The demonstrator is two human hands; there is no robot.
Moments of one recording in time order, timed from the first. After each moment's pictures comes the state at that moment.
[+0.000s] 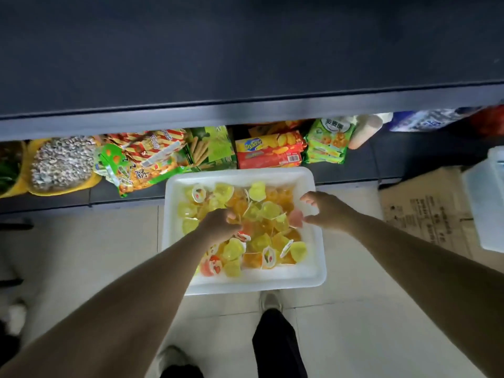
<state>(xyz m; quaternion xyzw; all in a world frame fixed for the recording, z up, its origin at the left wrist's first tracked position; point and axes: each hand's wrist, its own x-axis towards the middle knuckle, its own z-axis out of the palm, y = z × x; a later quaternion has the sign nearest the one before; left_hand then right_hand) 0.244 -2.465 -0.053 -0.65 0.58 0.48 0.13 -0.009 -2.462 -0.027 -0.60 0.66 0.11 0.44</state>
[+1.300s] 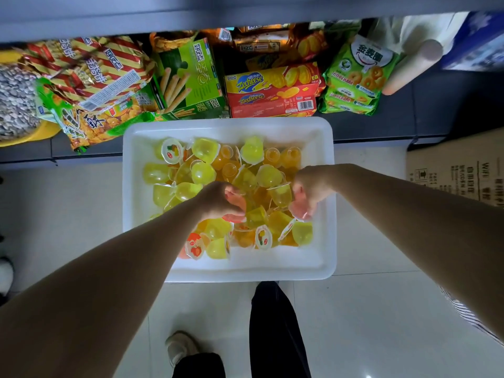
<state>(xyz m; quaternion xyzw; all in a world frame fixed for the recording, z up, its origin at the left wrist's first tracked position) 0.224 -2.475 -0.176 -0.61 0.58 0.52 0.15 -0.004 -2.510 -0.159 -0.70 0.44 0.38 0.43</state>
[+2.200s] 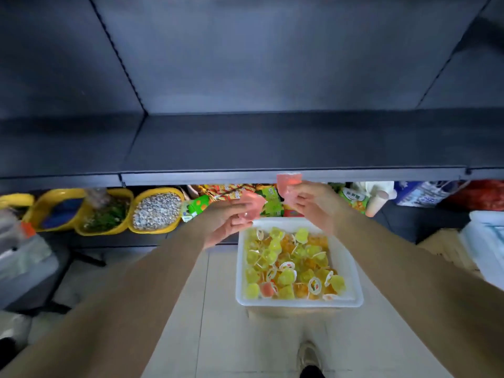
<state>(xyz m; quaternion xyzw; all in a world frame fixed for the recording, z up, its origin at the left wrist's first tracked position) 0.415 -2.379 0.210 -0.49 0.29 0.75 -0.33 0.201 -2.392 0.218 -0.32 0.48 -0.43 0.70</state>
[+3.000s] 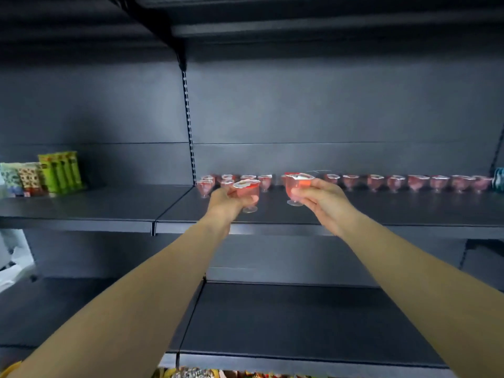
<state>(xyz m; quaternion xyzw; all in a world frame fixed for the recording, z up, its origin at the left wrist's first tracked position) 0.560 -2.514 0.589 -0.49 0.52 0.39 -0.58 0.370 -2.511 0.598 -0.51 0.36 -0.60 0.50</state>
